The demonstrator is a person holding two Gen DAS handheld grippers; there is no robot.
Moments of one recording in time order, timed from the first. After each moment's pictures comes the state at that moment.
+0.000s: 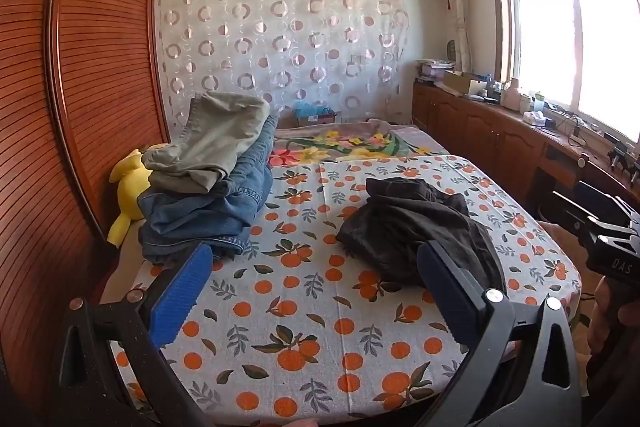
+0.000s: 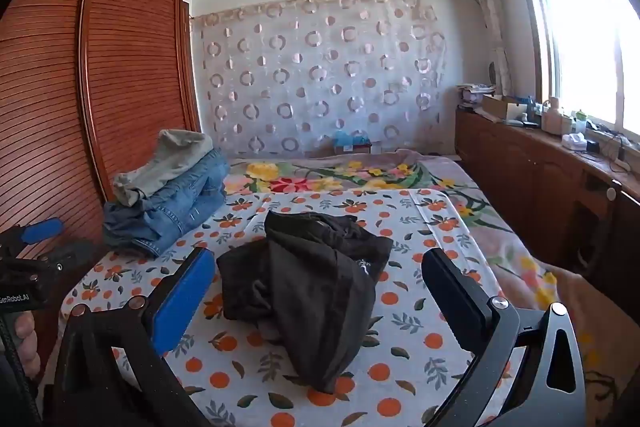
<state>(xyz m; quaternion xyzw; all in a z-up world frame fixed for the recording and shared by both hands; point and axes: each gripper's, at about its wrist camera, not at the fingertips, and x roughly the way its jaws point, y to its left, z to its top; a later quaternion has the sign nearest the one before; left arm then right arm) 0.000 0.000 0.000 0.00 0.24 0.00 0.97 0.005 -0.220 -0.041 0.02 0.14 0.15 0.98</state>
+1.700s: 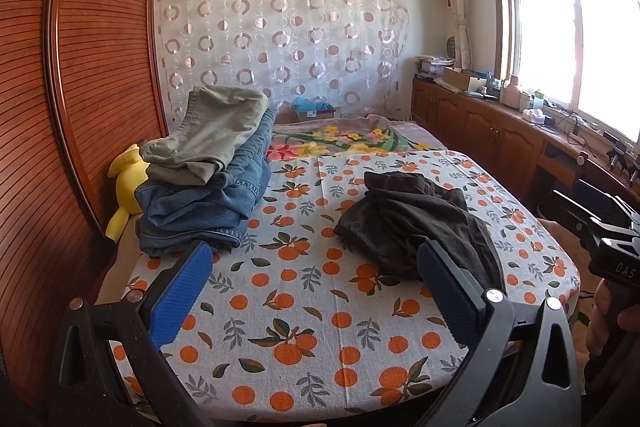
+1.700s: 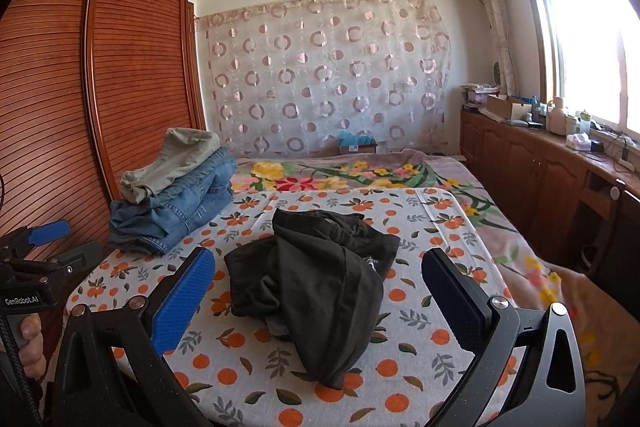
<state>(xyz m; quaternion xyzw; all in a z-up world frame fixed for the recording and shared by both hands) -0.002 -0.002 -0.015 0.00 0.24 0.00 0.97 0.003 -0.217 -0.044 0.01 0.14 0.15 0.98</state>
